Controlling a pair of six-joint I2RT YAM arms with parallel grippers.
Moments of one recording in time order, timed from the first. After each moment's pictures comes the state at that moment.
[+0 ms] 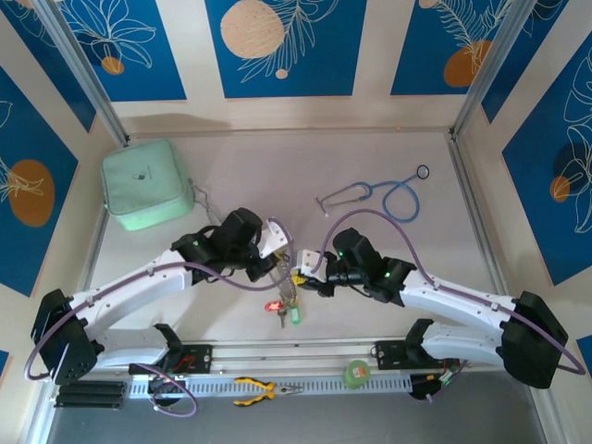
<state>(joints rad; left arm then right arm) -0.85 1.20 0.94 -0.61 0.10 0.17 0.91 1.09 0.58 -0.08 -0.39 -0.43</state>
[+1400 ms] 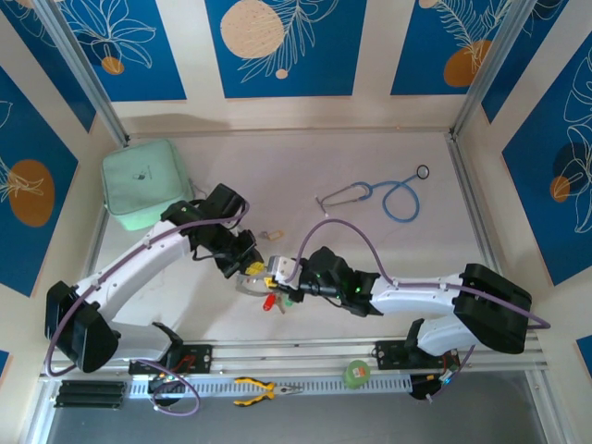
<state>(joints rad) -0.61 1.31 1.13 -1.07 0.53 -1.22 1.10 1.33 0.52 0.43 -0.12 -0.31</state>
